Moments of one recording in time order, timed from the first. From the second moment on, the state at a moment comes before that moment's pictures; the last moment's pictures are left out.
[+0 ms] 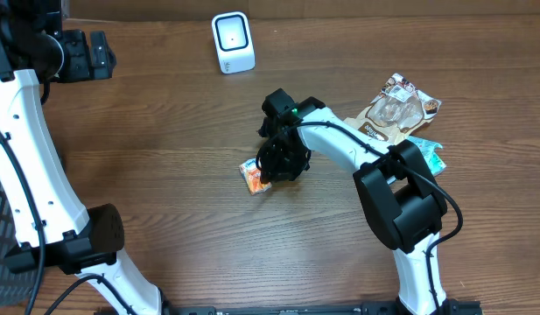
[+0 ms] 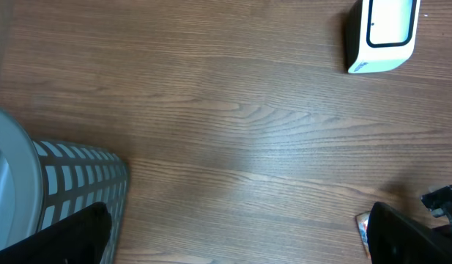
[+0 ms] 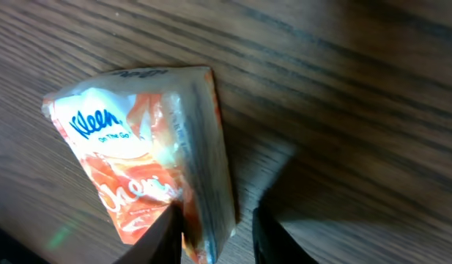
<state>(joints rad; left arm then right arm) 0.23 1.97 2.63 -1.69 0.04 0.06 0.58 2.18 1.57 -0.93 -0.41 0.31</state>
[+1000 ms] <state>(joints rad) 0.22 1.97 2.63 -1.69 0.04 0.06 0.60 2.18 1.57 -0.95 -0.45 0.38</state>
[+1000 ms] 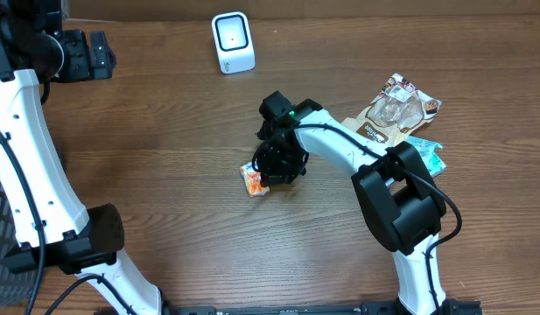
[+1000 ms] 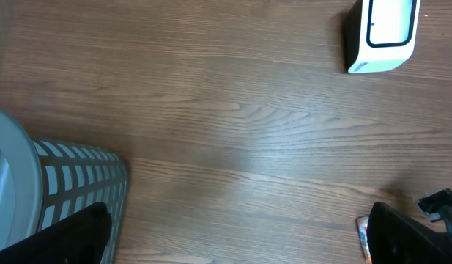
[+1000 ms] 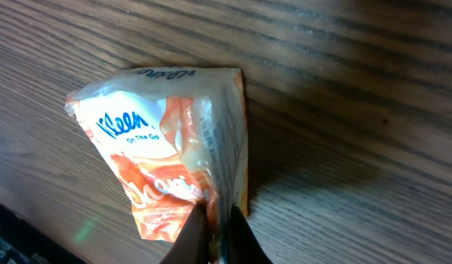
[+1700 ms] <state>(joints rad) 0.23 1.97 2.63 -1.69 0.04 0.06 0.32 2.08 1.56 -1.03 -1.20 0.08</state>
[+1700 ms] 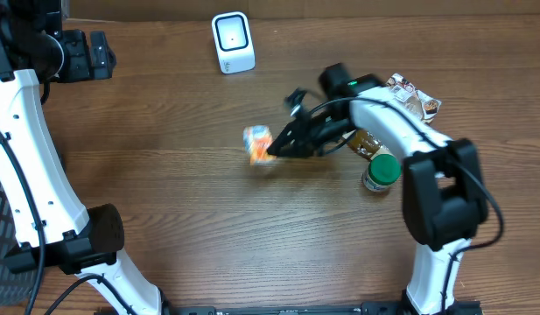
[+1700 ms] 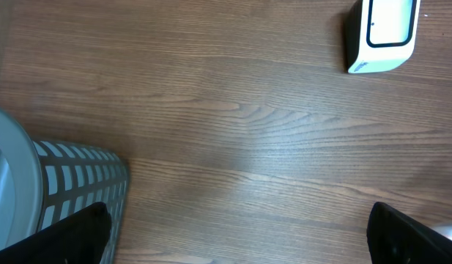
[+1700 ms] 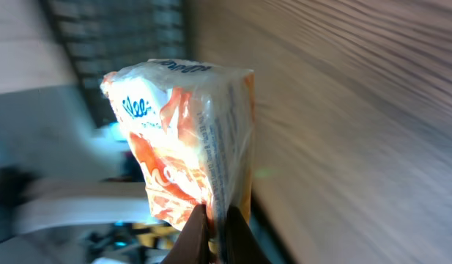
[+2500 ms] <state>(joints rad) 0.22 1.97 2.63 -1.69 0.04 0.06 0.15 1.99 1.56 -1.04 -1.56 0.06</state>
